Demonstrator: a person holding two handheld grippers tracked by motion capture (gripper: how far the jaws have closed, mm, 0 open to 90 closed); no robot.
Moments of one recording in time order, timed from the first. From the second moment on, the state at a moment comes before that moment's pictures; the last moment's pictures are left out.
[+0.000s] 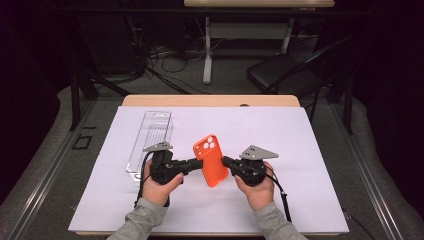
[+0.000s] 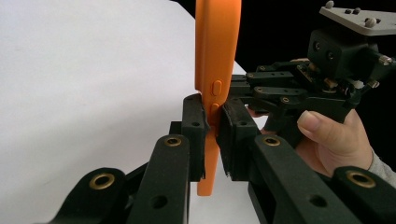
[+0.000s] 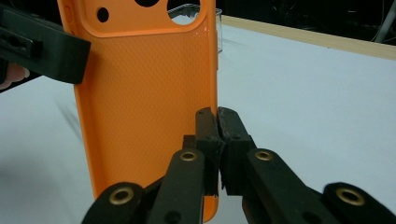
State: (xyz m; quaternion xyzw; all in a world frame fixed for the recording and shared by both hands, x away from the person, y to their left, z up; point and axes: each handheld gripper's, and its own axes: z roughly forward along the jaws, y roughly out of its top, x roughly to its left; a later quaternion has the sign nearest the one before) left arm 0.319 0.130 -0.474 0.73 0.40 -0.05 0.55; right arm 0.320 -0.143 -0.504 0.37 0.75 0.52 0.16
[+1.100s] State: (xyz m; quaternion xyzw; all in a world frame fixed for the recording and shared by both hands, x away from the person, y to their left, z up) left arm 0.323 0.133 -0.477 0.72 0.41 -0.06 0.55; right arm 0.320 -0.142 -0.504 0.37 0.75 0.53 0.15
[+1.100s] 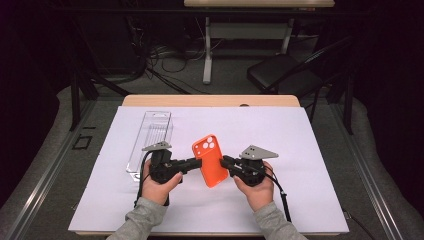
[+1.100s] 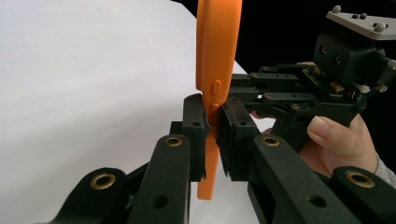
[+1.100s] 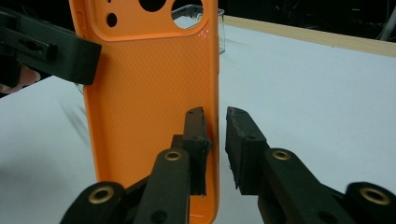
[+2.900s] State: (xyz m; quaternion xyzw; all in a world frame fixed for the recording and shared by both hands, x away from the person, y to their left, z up) left arm 0.330 0.153 -0.464 0.75 0.39 -0.04 0.53; right arm 0.317 -0.145 -0.479 0.30 0.79 0.52 0.13
